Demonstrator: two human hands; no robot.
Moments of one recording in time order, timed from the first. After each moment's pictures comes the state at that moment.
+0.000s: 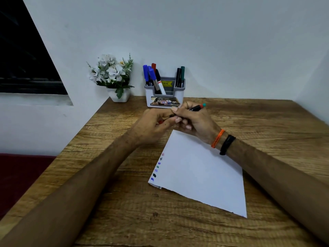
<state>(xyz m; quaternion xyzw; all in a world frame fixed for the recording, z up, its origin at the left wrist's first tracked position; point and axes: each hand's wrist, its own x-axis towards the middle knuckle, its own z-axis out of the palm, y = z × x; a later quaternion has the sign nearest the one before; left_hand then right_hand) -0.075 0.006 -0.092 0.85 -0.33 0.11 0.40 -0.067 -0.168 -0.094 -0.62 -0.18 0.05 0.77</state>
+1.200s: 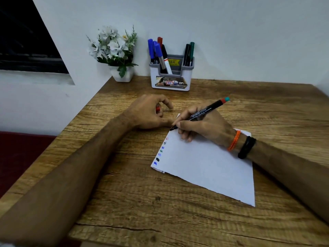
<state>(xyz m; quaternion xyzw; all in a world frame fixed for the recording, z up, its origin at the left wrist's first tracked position) -0.071 0.023 -0.093 0.94 -0.20 -0.01 0.28 -0.114 -0.174 -0.103 -0.76 -0.21 0.08 0.61</state>
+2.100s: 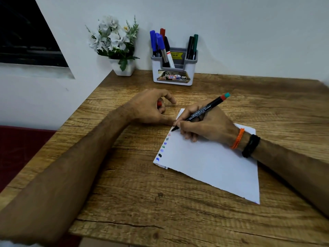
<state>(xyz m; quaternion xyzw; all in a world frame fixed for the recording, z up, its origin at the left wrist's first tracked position) -0.071 0.027 -0.090 0.93 -0.22 -0.05 0.28 -0.120 -0.169 -0.104 -0.80 -0.21 0.07 0.55</state>
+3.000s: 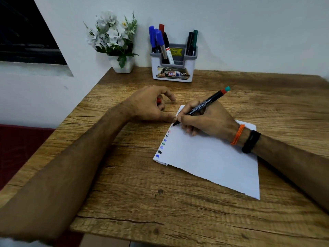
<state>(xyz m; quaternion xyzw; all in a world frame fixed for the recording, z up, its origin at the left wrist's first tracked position) -0.073 0.025 -0.087 0.94 -0.21 -0.05 0.28 -0.121 -0.167 -0.101 -0.81 -0.17 0.06 0.56</state>
